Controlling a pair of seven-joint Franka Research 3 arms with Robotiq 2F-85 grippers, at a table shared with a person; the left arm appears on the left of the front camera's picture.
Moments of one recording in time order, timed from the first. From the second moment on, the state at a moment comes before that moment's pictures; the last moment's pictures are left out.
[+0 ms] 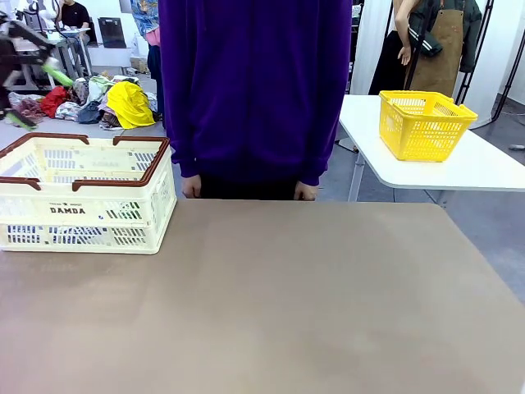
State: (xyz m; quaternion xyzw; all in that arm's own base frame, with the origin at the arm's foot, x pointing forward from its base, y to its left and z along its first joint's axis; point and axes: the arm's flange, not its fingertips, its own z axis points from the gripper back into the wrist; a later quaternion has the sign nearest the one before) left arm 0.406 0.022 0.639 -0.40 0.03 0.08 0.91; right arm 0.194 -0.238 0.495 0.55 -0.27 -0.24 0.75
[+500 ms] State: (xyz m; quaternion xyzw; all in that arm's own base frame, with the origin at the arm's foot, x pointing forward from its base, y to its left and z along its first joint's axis) left arm 0.375 0.161 0.611 -0.61 0.07 0.11 0.78; right arm 0.194 -0.238 0.495 0.55 -0.27 -0.24 0.75
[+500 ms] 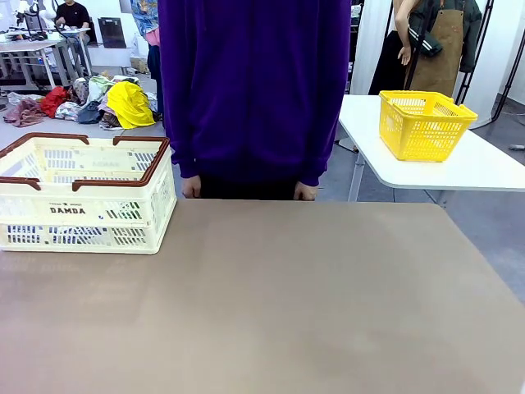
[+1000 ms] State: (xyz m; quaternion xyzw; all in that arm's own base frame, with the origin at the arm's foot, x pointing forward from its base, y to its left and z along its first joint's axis) left arm 0.408 0.208 0.559 -0.67 0.04 0.09 0.73; right arm 0.194 -0.238 0.495 0.55 -0.27 -0.24 0.75
